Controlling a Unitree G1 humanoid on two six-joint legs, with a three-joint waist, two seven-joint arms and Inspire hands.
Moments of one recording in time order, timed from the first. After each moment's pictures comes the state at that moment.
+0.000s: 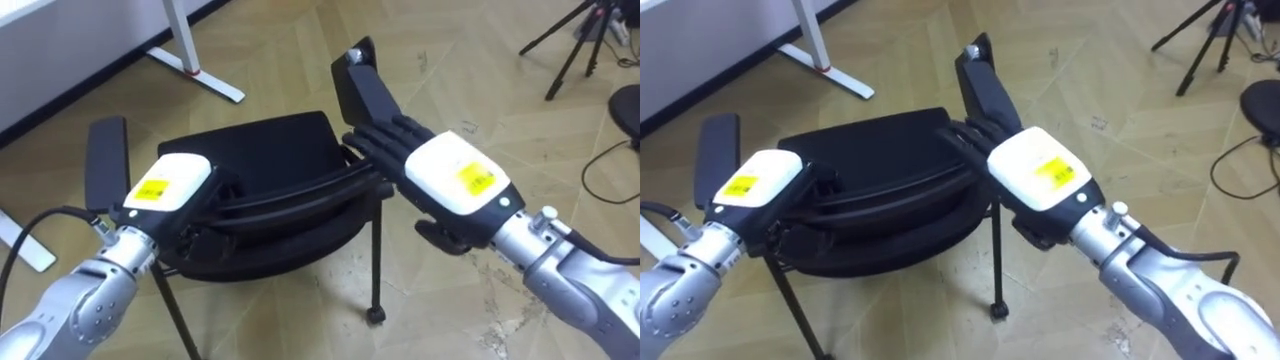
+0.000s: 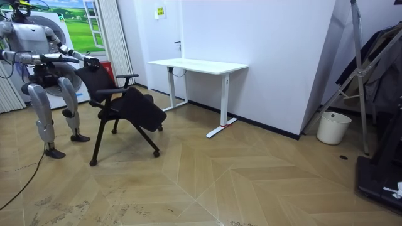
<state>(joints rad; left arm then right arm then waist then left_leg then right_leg) 0.00 0.67 -0.27 0.16 0.64 -0.28 0.10 -0.07 -0.79 0.42 0.00 -0.81 -0.37 -0.13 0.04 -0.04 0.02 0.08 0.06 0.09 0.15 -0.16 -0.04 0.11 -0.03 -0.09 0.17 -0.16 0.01</state>
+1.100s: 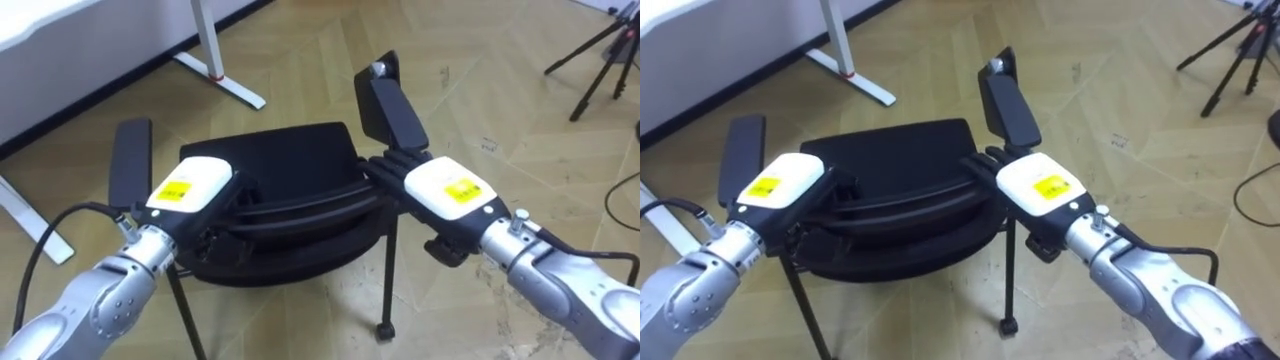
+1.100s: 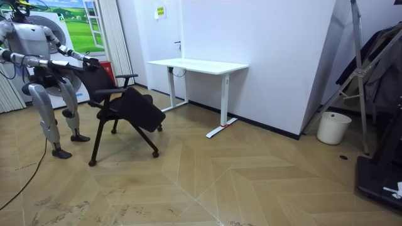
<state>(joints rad) -0.06 0.66 -0.35 0.18 0.63 -0.26 0.09 -0.17 -0.73 0.49 0.21 -0.82 -0.28 -0.09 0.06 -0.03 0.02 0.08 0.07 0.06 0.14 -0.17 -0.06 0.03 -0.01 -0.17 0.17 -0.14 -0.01</state>
